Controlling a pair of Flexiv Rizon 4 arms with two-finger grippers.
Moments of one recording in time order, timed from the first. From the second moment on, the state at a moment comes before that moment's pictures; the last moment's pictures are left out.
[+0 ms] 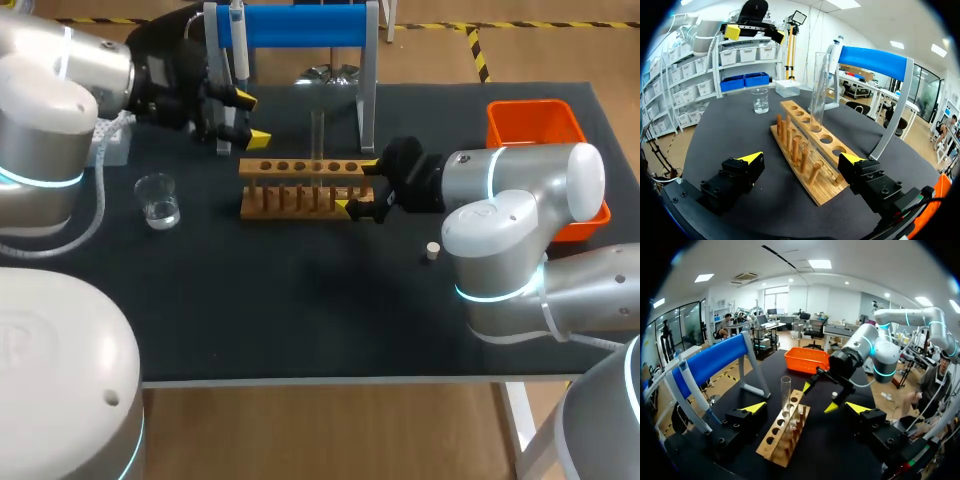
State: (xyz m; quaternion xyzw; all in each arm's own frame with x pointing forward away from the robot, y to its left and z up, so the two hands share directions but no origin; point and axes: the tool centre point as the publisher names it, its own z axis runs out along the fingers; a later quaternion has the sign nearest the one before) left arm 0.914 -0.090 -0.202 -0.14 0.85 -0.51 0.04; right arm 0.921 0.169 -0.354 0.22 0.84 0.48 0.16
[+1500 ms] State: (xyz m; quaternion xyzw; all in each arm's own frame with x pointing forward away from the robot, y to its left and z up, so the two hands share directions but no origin) left arm 0.950 0.181 -0.236 -0.54 0.70 -0.37 0.29; right arm 0.921 0.169 -0.354 0.22 0.84 0.48 0.16
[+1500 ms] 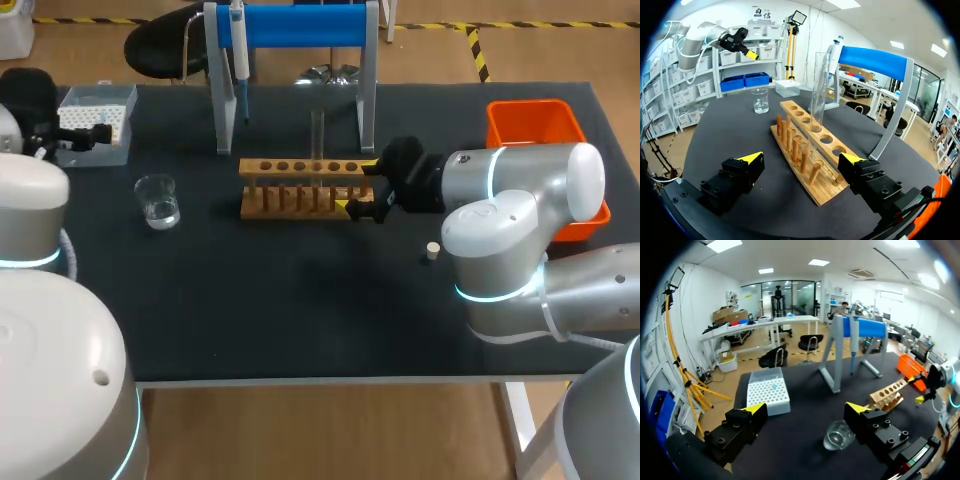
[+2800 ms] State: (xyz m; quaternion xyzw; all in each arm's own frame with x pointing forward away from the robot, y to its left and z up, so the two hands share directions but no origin) left arm 1.045 0.212 -0.291 -0.58 0.65 -0.37 0.33; right arm 0.921 0.169 -0.354 0.22 0.84 0.48 0.16
